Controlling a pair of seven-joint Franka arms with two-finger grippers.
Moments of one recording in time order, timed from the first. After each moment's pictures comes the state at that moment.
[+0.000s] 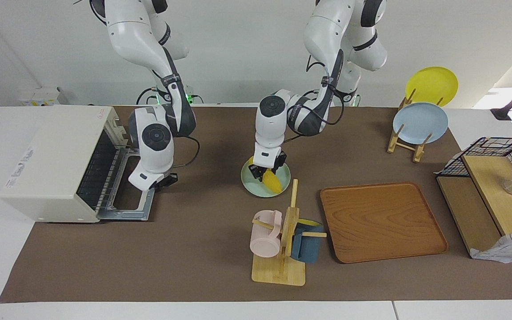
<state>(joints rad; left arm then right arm) -0.96 0.41 0.21 -1.78 -0.07 2.19 -1.07 0.09 0.30 0.10 -1.99 -0.36 2.10 0.13</state>
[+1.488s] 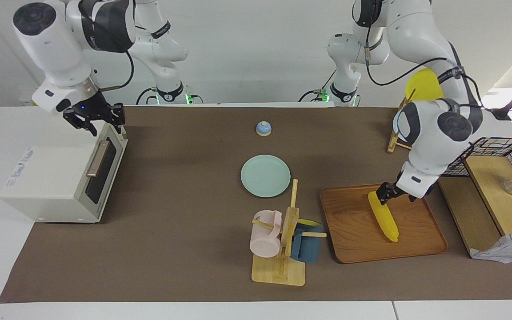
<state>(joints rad) -0.36 0.26 0.25 -1.65 -0.03 1.90 -0.08 -0.12 -0.07 0.08 -1.69 -0.07 1.51 -0.19</state>
